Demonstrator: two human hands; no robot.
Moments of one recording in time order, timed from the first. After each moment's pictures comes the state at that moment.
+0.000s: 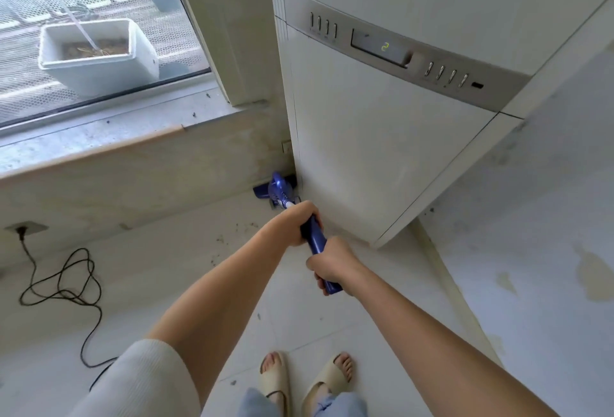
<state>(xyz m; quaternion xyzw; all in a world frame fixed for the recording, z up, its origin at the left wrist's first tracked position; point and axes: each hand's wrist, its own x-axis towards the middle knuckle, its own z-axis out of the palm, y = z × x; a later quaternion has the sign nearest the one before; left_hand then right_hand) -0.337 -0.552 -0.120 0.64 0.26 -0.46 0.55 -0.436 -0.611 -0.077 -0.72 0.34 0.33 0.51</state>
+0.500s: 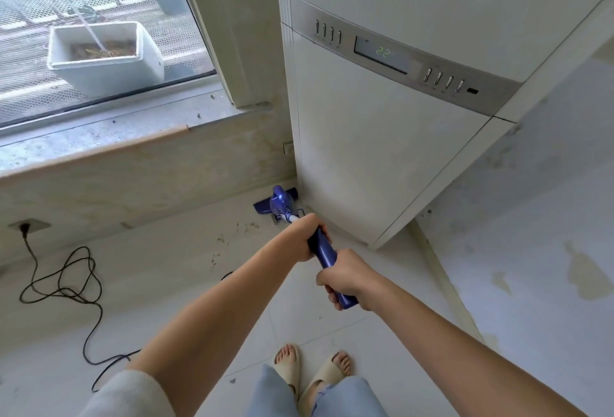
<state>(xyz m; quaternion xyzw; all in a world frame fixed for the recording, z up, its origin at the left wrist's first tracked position) -0.368 -0.543 -0.115 0.57 0.31 -0.46 0.60 -0.466 -0.615 -0.064 -0.69 0.32 0.36 0.54</state>
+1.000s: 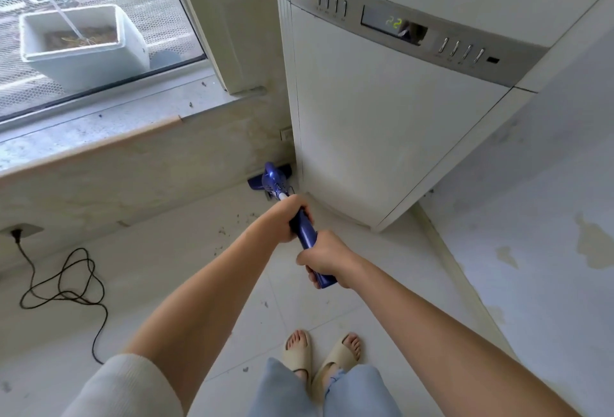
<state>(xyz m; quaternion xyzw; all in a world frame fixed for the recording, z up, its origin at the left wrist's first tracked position) -0.335 -0.498 -0.130 0.59 0.29 -0.45 0.60 -0.436 -0.568 -0.081 -0.68 0.32 0.35 0.56</state>
